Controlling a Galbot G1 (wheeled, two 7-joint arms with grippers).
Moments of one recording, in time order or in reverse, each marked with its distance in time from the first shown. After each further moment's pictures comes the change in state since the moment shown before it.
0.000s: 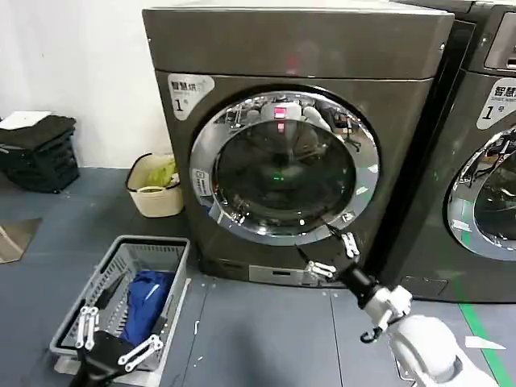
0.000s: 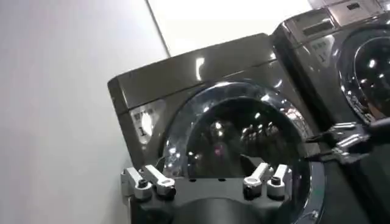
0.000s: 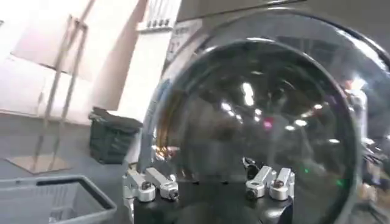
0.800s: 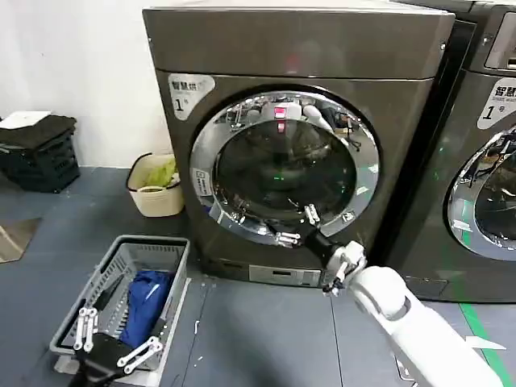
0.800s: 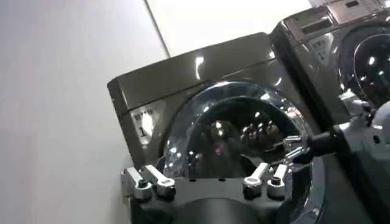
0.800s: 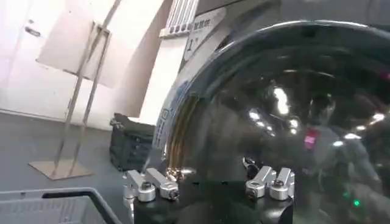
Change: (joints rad) left arm 0.003 -0.017 -0.004 -0.007 0.006 -0.001 0.007; right arm 0.314 0.109 -0.239 -0.226 0.013 -0.006 -0.001
